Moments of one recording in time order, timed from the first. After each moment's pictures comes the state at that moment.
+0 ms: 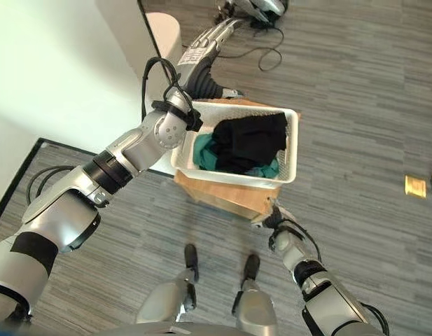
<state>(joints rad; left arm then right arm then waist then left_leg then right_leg) -1.17 0.34 -0.74 0.43 0.24 -0.05 0.46 -0.40 -0.39 0.49 0.96 -0.26 -0.01 -0.34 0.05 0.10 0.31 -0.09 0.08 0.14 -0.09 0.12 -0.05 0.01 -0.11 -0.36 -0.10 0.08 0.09</state>
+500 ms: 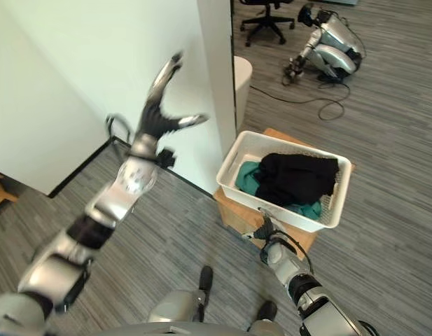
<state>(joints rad) -0.39 0.33 -0.37 0.06 0.08 -0.12 0.44 -0.29 -0.33 0.48 0.87 -0.26 -0.01 -0.34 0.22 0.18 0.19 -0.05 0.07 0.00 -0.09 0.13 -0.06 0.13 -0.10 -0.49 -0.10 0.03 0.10</state>
